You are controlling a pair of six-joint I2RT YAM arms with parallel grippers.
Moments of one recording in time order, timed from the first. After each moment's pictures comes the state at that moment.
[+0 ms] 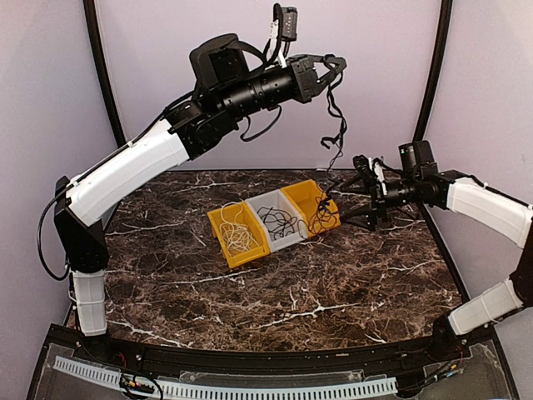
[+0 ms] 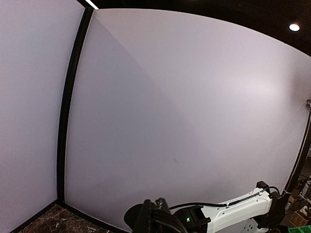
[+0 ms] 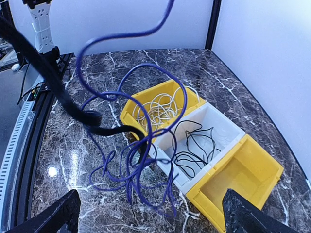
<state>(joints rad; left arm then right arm) -0.97 1.99 2.28 0.02 0.30 -0.33 0.30 1.33 1.03 -0.41 -0.97 -0.67</state>
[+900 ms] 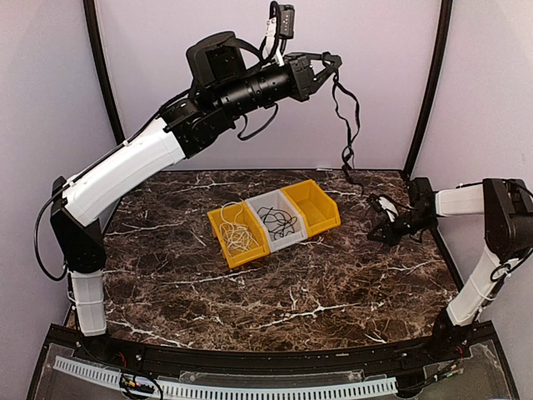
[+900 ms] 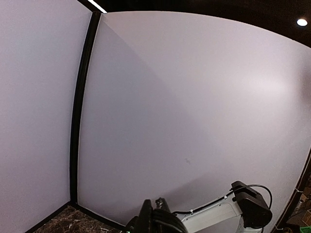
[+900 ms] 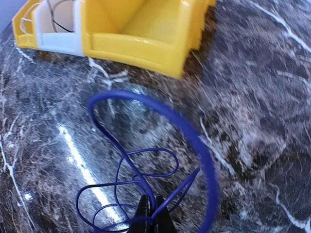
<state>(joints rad) -0.97 1.98 2.28 0.00 0.26 -0.28 0.04 1.66 0.92 -0.40 -0.71 -0.65</state>
